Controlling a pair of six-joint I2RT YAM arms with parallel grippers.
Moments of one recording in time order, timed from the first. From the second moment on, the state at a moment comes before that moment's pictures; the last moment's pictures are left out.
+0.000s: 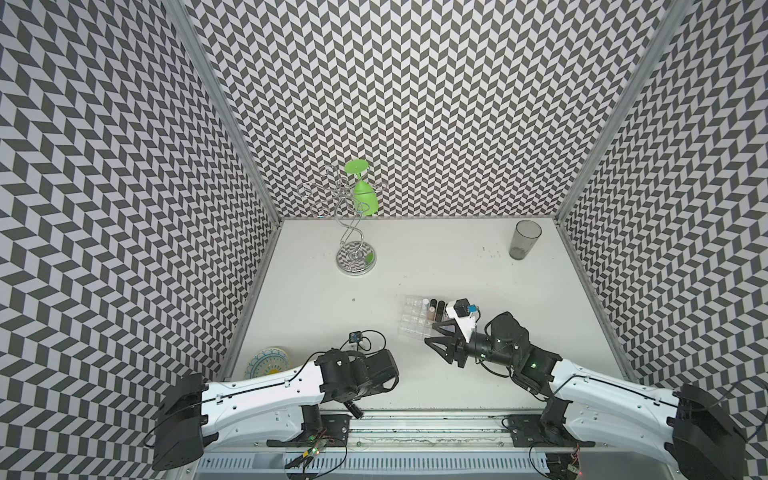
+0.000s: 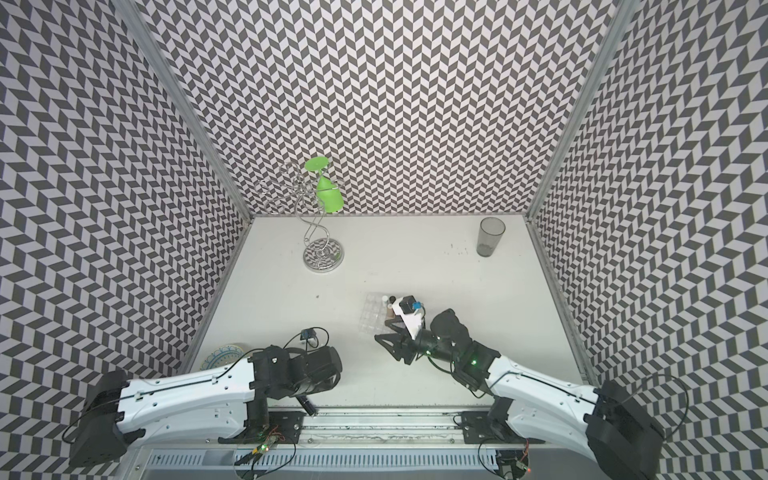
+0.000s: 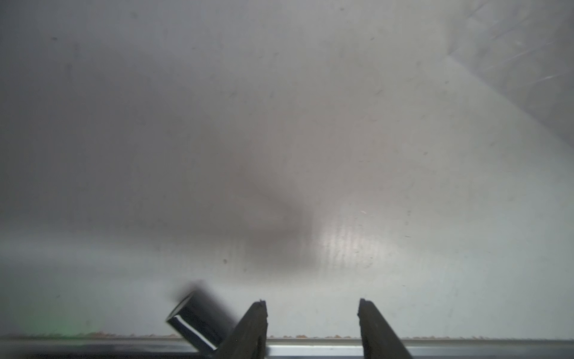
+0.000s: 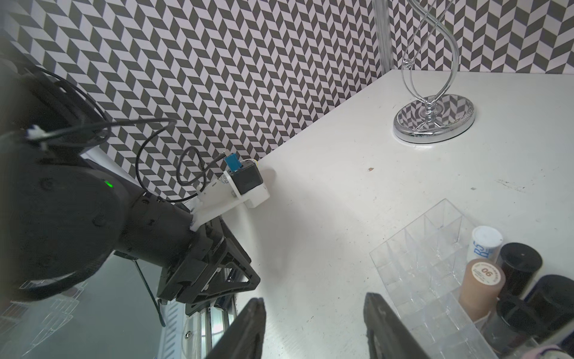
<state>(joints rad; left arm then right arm) -1.21 1.01 0.62 -1.00 -0.26 -1.37 0.89 1.01 0.39 0.37 -0.31 0.30</state>
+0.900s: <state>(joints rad) -1.12 0.84 0.41 -0.99 -0.14 -1.48 0.89 0.88 0.33 0.40 -0.34 0.30</state>
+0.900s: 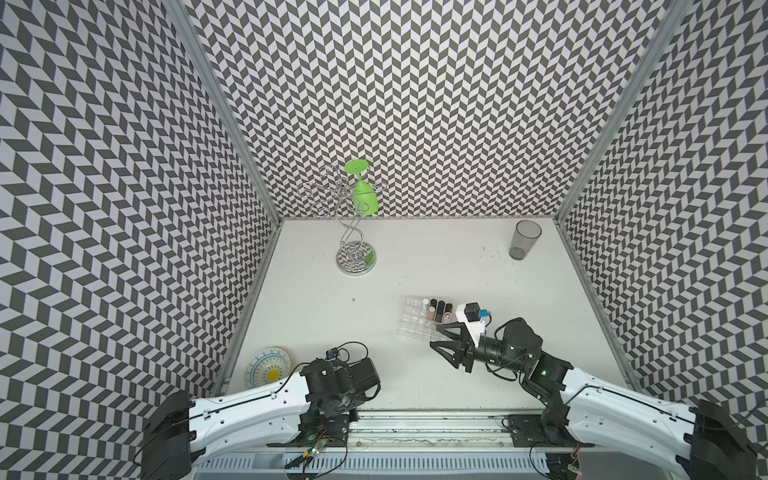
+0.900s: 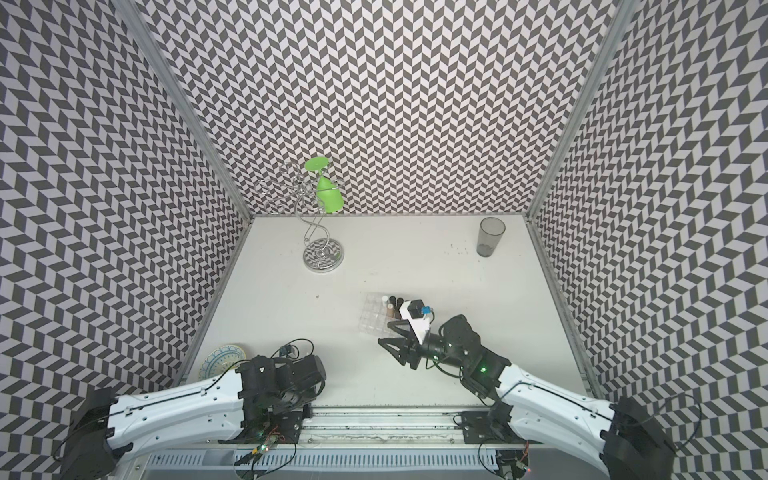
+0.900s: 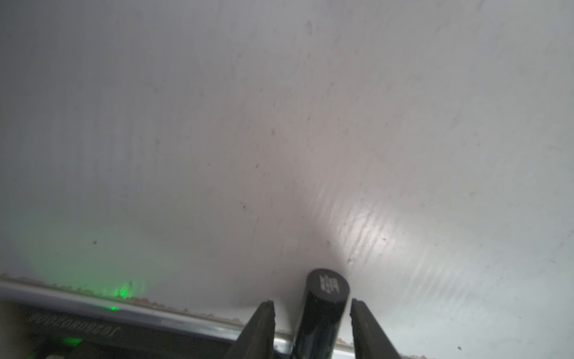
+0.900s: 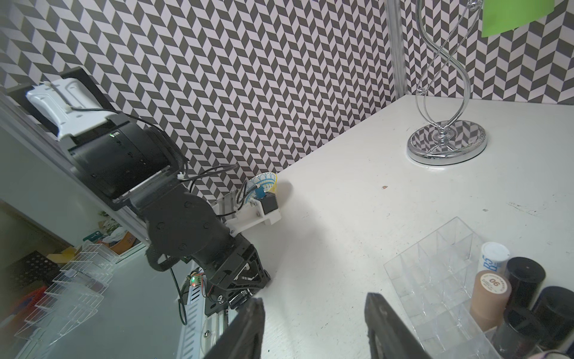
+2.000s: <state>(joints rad) -0.73 0.89 0.54 -0.09 0.14 -0.87 0.89 0.81 0.28 0.43 -0.25 0.34</state>
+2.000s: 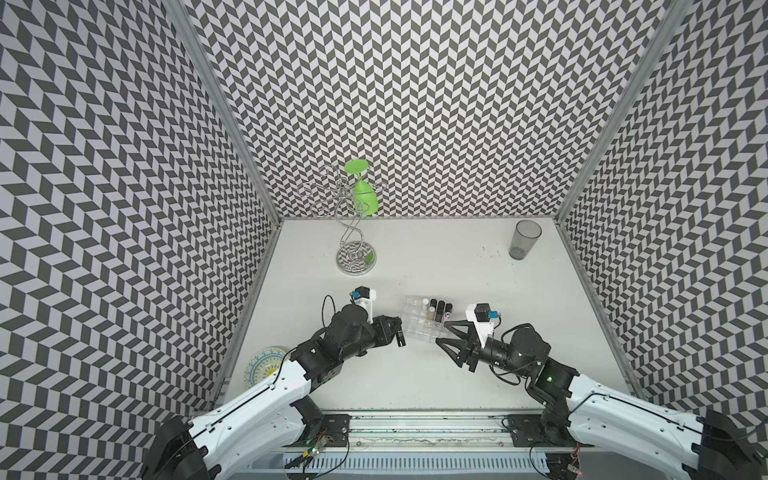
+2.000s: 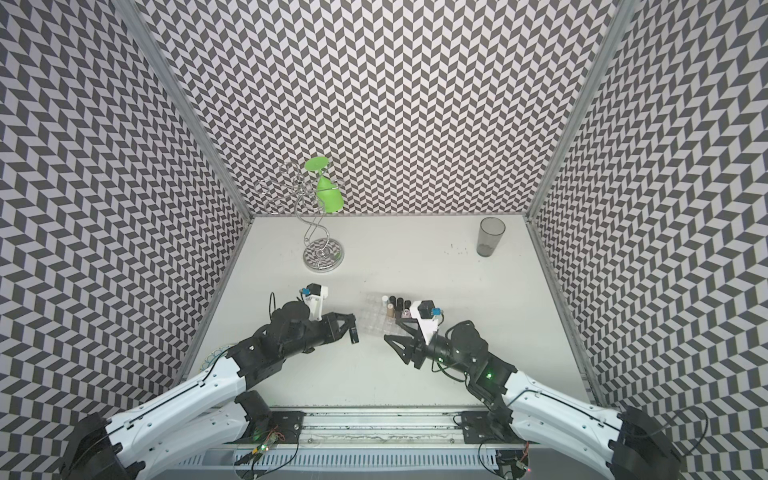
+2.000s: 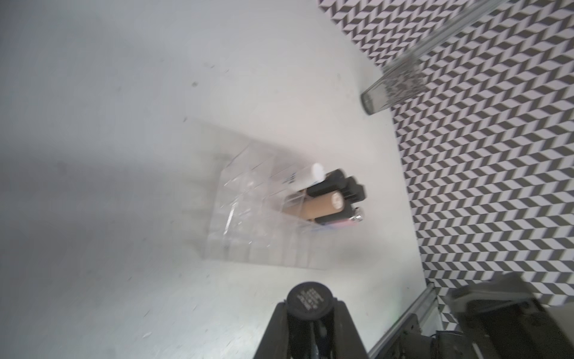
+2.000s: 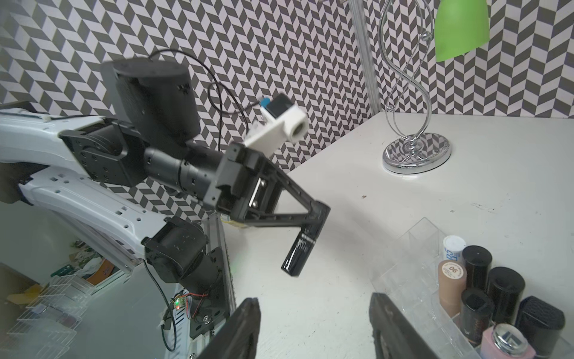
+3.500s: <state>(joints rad) -0.65 0.87 0.34 0.41 0.45 -0.80 0.89 1.29 0.53 0.52 -0.55 0.58</state>
